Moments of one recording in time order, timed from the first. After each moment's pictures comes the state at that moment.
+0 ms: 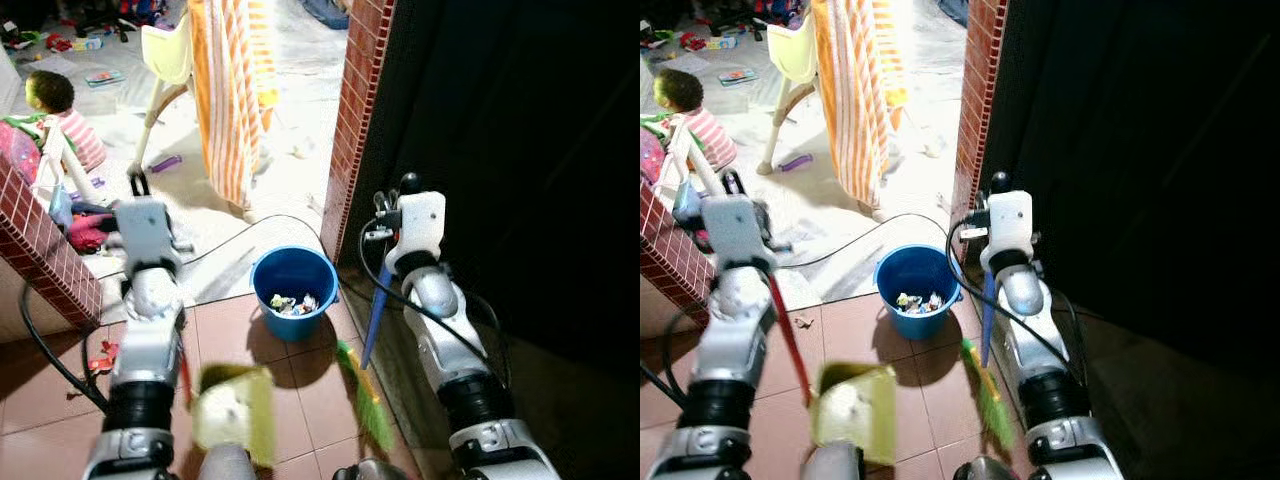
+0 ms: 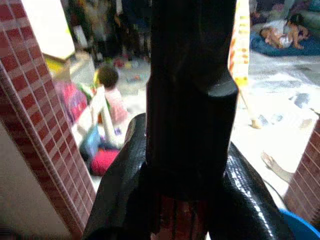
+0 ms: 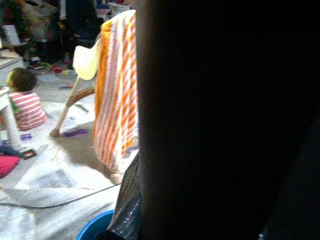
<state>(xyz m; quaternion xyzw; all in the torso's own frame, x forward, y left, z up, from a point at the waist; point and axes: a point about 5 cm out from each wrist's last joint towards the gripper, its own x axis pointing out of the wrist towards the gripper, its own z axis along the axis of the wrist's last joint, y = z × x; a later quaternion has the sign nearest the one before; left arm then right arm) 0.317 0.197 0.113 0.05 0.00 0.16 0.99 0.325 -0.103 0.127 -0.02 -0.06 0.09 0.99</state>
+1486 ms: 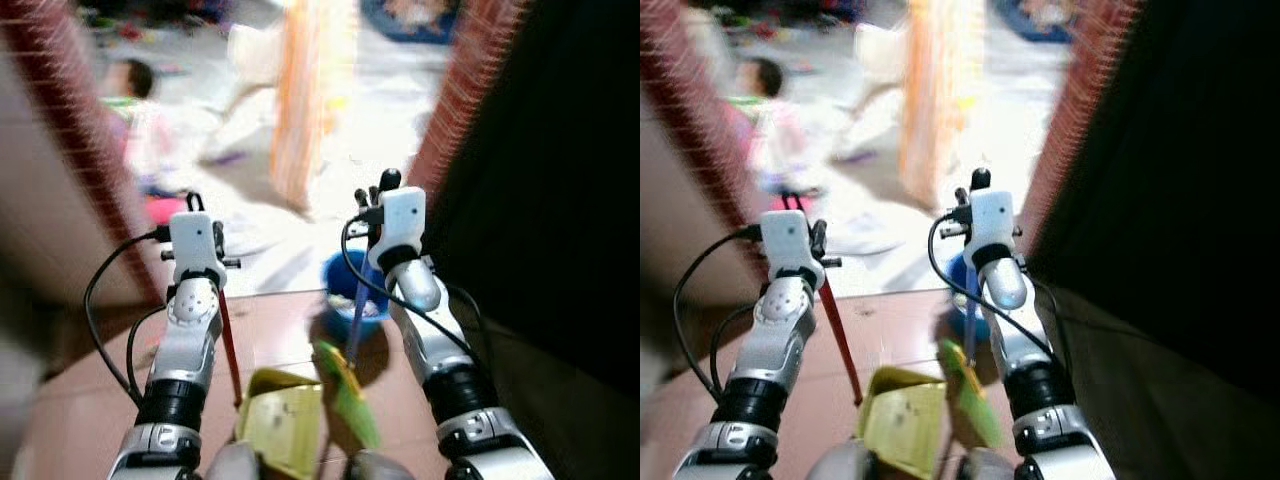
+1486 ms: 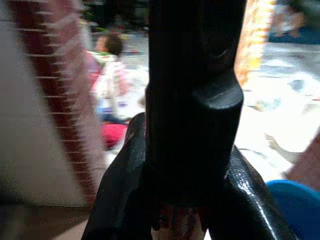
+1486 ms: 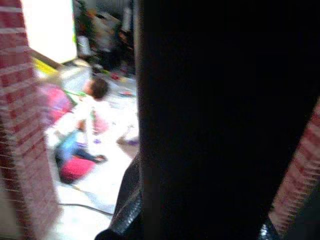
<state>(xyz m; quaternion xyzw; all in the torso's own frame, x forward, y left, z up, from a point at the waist) 0.322 0.154 0.094 0.01 0.05 0.07 1.00 0.332 -0.086 0.134 -0.01 -0.07 0.12 0.99</state>
